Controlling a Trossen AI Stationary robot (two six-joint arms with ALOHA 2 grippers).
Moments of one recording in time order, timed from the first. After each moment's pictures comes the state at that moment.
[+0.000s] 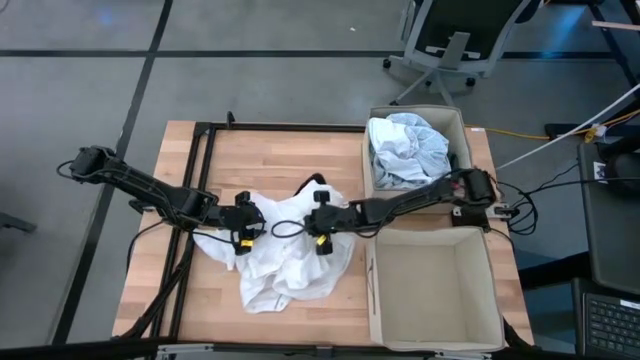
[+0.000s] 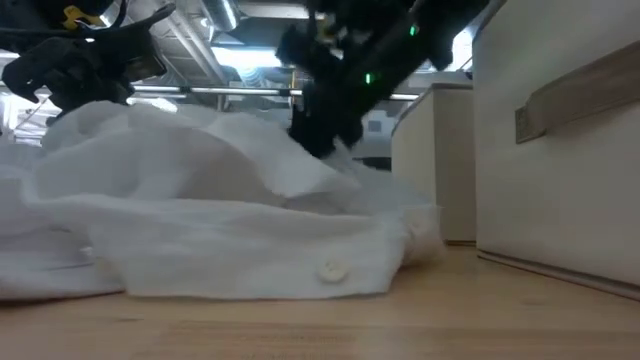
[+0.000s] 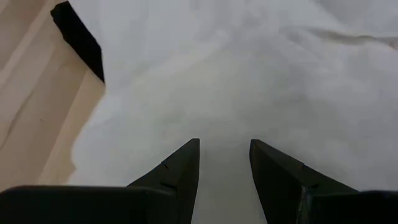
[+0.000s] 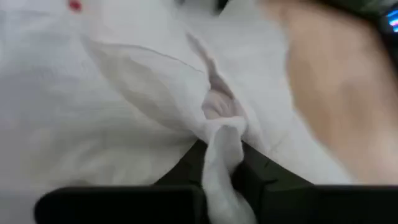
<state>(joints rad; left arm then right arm) -0.29 0.98 0.44 -0.30 -0.30 -0.32 0.12 1.96 1.27 -0.01 0.23 -0.19</state>
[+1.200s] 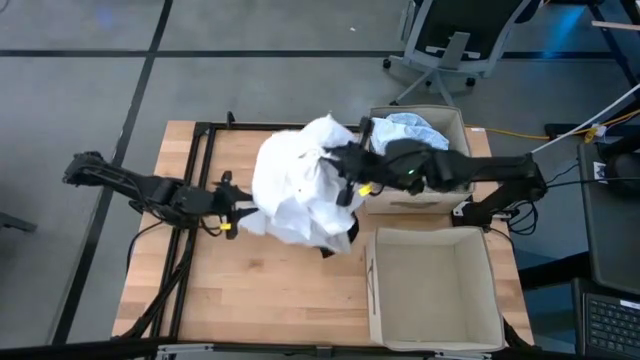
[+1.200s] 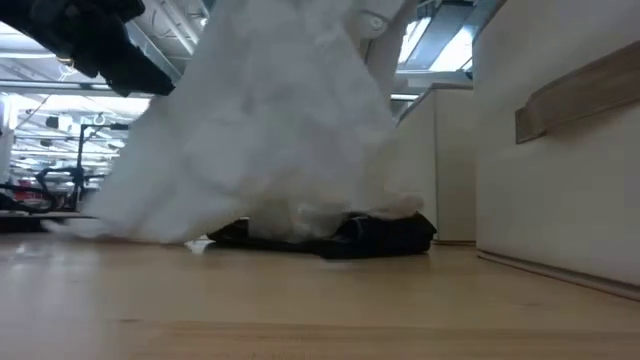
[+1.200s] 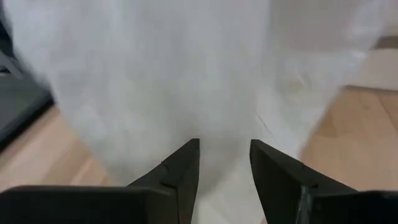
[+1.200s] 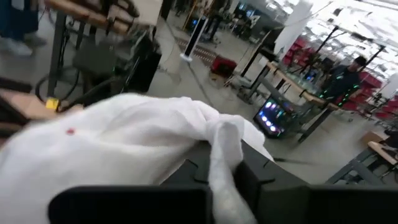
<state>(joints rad) -0.29 0.60 0.44 -0.32 -0.50 -0.22 0.12 1.56 1.73 -0.31 0.47 -0.38</state>
